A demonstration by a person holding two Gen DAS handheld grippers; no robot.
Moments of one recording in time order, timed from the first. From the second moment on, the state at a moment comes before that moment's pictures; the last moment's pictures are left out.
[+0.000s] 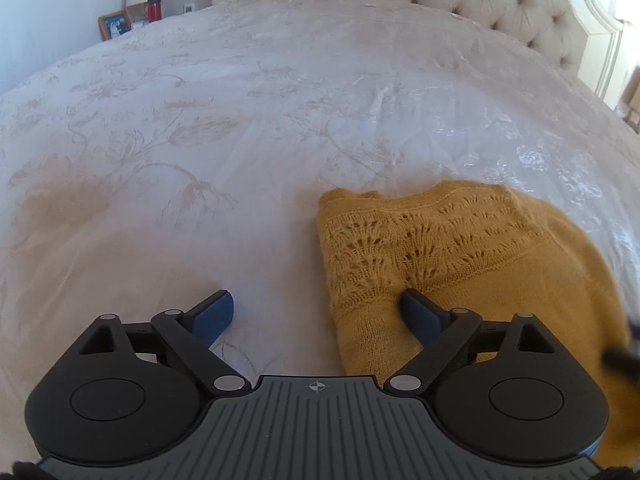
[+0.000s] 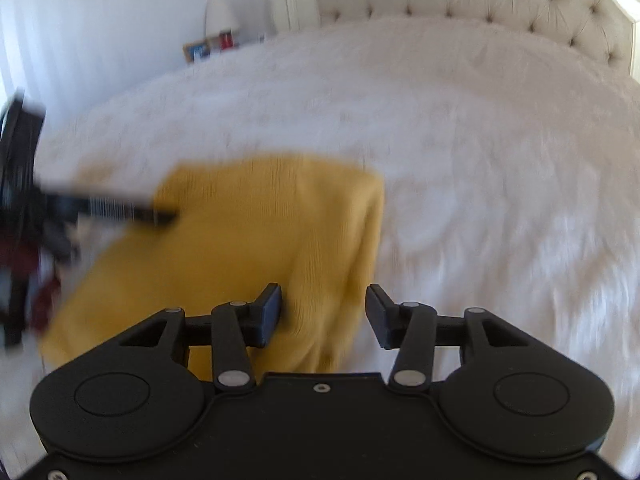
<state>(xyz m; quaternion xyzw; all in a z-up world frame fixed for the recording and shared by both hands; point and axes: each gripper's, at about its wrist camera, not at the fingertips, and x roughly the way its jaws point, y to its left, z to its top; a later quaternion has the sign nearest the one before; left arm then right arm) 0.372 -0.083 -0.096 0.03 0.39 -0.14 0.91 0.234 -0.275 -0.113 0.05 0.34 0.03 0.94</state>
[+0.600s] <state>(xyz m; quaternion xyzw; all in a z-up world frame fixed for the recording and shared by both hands) 0.203 -0.074 -0.075 0.15 0.31 -0.28 0.89 0.173 -0.296 -0.099 0.12 0.32 0.03 0.94</state>
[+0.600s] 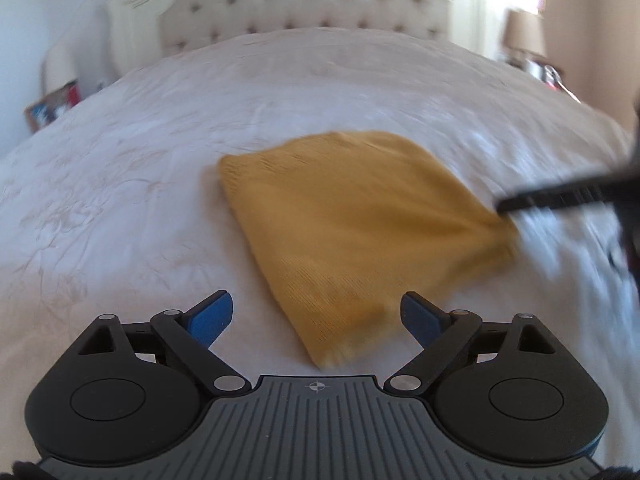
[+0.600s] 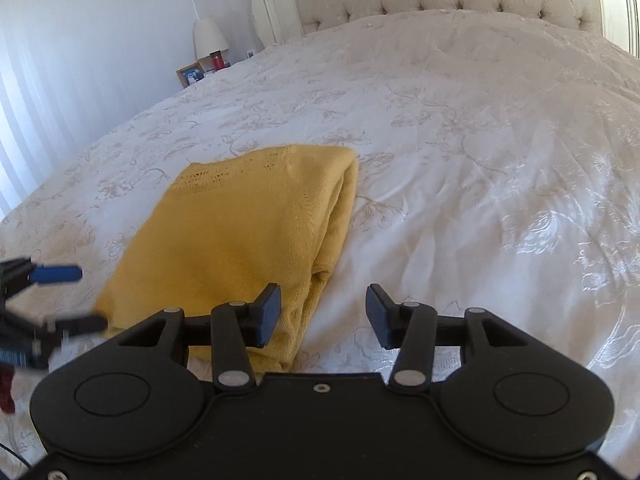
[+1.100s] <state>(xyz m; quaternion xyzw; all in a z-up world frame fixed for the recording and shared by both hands) 0.237 -0.027 -0.097 0.08 0.39 -0.18 0.90 0.177 -0.304 -0.091 0.11 0.32 0.04 0.94</state>
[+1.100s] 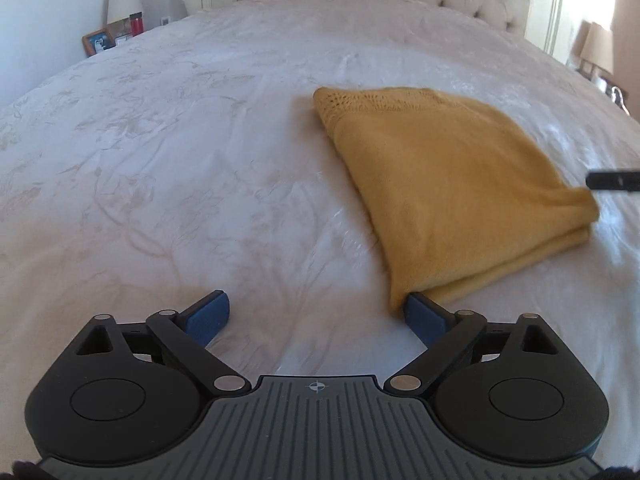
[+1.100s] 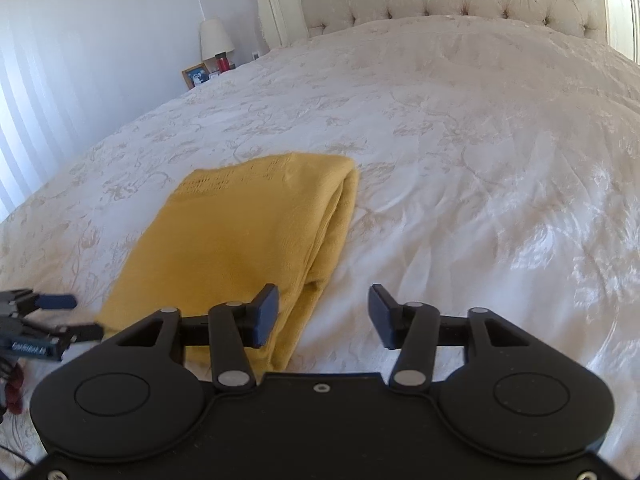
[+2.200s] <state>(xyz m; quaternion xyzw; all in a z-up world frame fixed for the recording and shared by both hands) 0.301 -0.082 -0.117 -0.15 0.44 -0.32 0.82 0.319 -0.339 -0.149 0.34 0.36 0.16 0.86</state>
